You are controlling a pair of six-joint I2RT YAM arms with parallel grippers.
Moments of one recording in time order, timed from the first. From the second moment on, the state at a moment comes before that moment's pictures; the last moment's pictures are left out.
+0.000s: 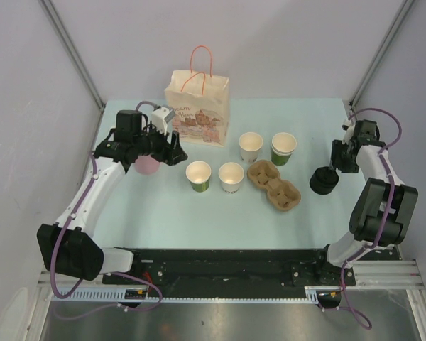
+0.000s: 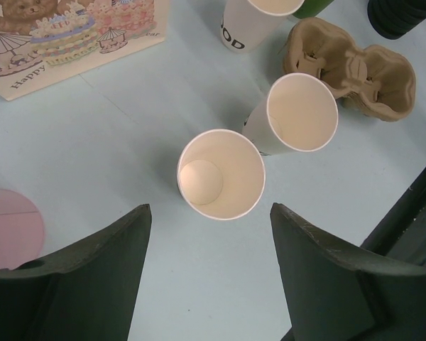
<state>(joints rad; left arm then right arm) -0.20 1.31 1.22 -0.60 0.56 0.11 -0.28 1.60 1.18 -0.61 -0.08 -0.09</state>
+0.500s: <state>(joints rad) -0.20 1.32 1.22 -0.60 0.55 0.11 -0.26 1.65 1.18 -0.57 -0.10 -0.16</state>
